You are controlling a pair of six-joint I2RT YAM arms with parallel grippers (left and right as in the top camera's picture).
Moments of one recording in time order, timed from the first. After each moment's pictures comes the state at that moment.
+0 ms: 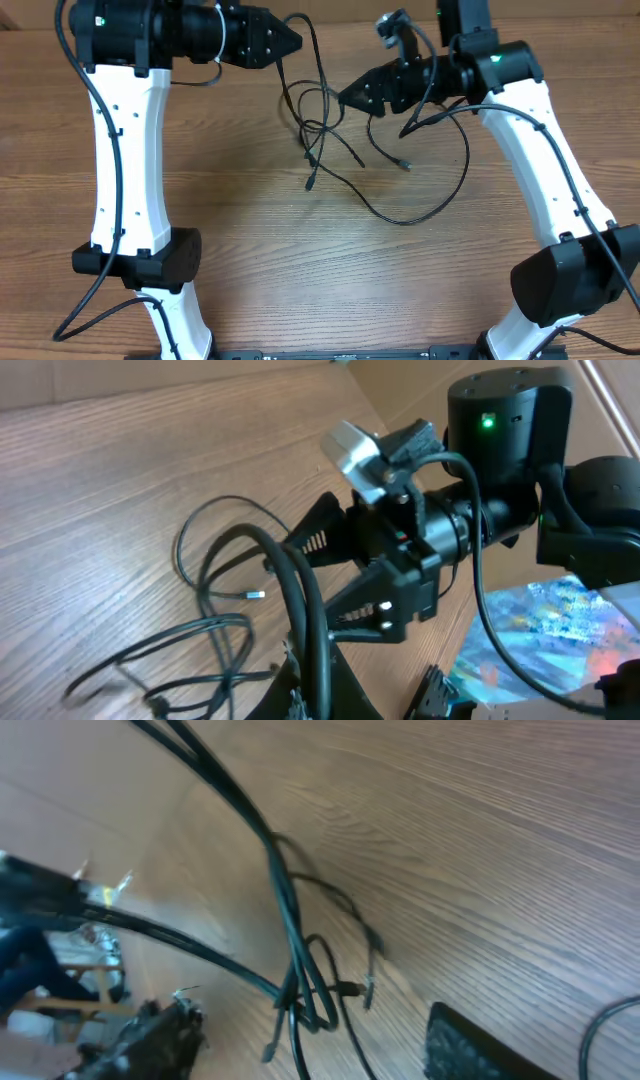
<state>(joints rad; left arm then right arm) -0.13 2.04 2.65 -1.49 0.87 0.00 0.25 1.85 1.83 -0.94 -0.81 -0.08</state>
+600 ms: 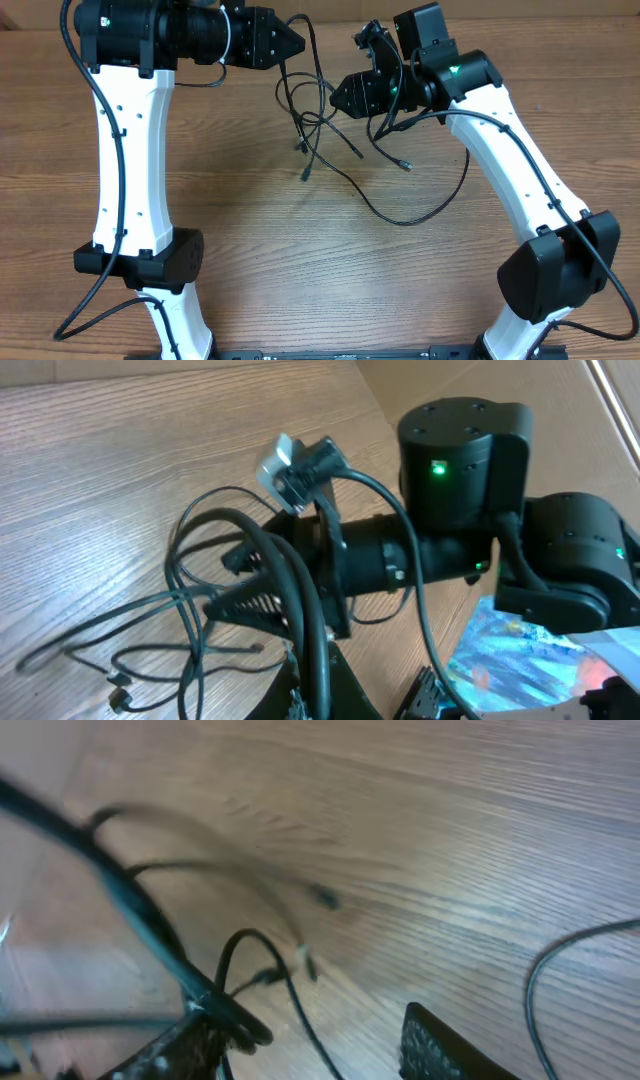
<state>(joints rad) -0.15 2.04 2.65 -1.50 0.84 -0.06 0.35 1.89 1.79 -0.84 -0.47 0.15</state>
